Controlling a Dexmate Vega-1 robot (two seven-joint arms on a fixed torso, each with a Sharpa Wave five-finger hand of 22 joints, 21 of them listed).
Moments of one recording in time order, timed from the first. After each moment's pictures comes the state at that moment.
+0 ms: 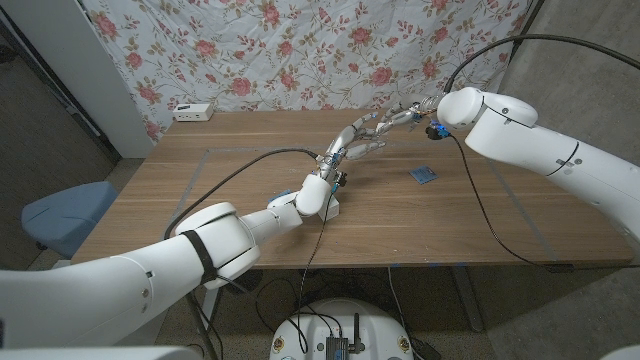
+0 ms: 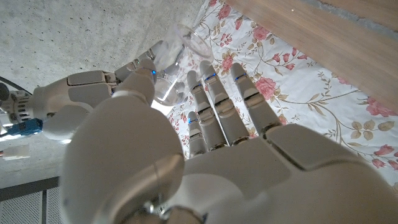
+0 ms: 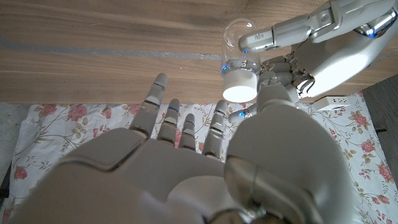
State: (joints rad) left arm 0.31 0.03 1.00 -0.40 0.09 -0.93 0.56; left_hand 0.95 -0.02 0.50 -0.15 0.17 0.25 -0.11 0.19 0.17 0.91 -0.09 0.19 0.19 0.90 -0.13 0.17 0.16 0.61 0.08 0.19 0.16; right arm -0.35 -0.94 -0.80 -2.16 -0.06 -0.95 0.32; right_hand 0.77 0.01 0.27 -0.08 0.18 0.47 -0.07 0.23 0.23 0.08 0.08 0.21 0.21 0.22 0.15 0.22 0.22 0.46 0.21 0.20 0.17
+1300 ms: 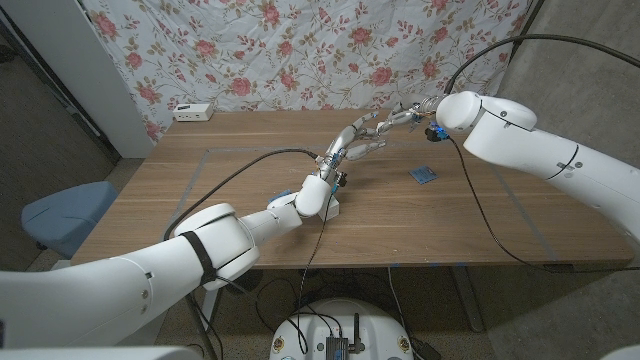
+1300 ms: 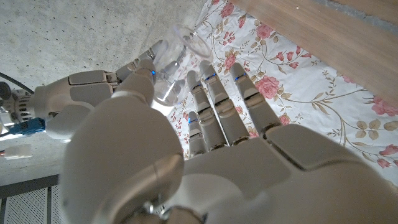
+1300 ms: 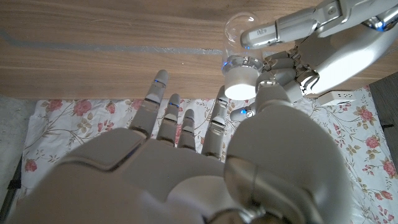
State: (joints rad) left arm 0.32 0.03 0.99 -0.41 0.11 -0.94 0.56; left_hand 0.95 -0.03 0.50 -0.15 0.17 0.25 -0.11 0.19 0.17 0.91 -0.09 0.19 0.19 0.90 -0.13 0.17 0.16 0.61 0.08 0.19 0.16; right arm -0.35 -0.94 -0.81 -2.19 -0.04 -0.98 0.25; right_hand 0.78 0.03 0.29 -0.12 0.18 0.65 -0.04 0.32 0.25 0.15 0.10 0.22 0.21 0.27 0.14 0.23 0.21 0.51 0.21 0.20 0.17
